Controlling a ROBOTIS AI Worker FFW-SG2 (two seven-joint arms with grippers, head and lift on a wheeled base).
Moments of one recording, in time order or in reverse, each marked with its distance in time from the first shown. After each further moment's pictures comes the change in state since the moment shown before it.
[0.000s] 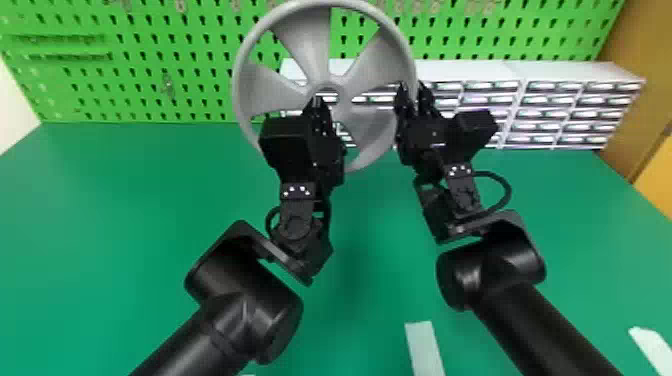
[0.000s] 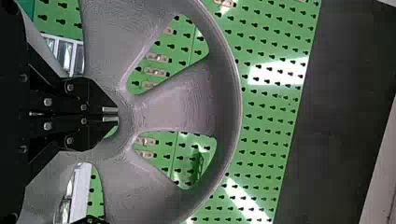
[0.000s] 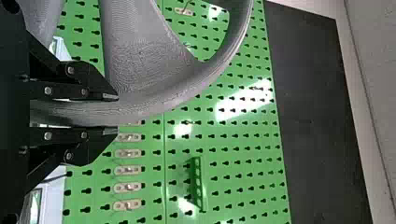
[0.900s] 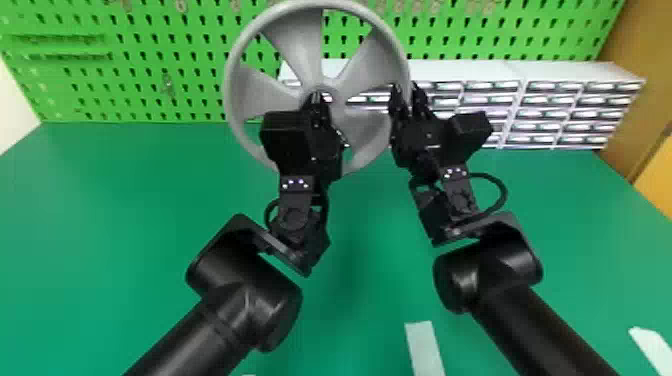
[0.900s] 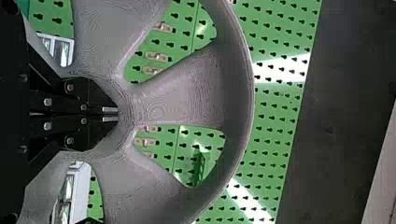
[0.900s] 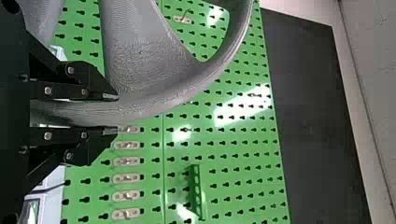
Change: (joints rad) left arm -0.026 -0.017 0.015 0.055 0.001 -0.014 -0.037; right arm 0.004 -0.004 0.026 -0.012 -0.007 -0.004 0.000
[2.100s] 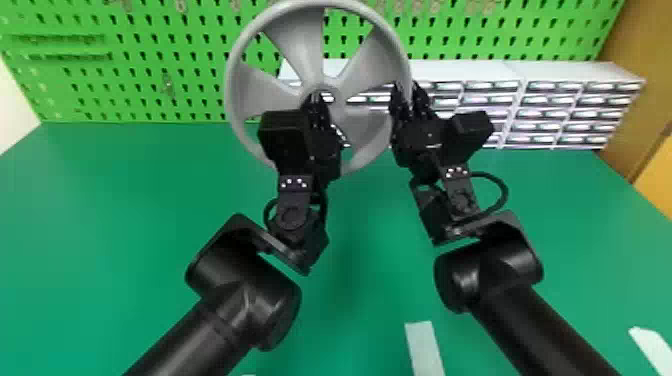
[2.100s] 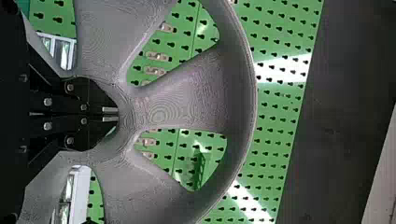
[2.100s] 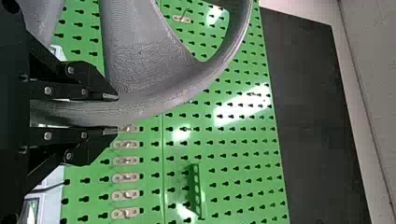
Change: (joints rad) left arm 0.001 -0.003 0.007 0.007 0.003 -0.006 -0.011; right arm -0.001 -0.002 -0.001 -0.001 -0.004 0.000 0.000
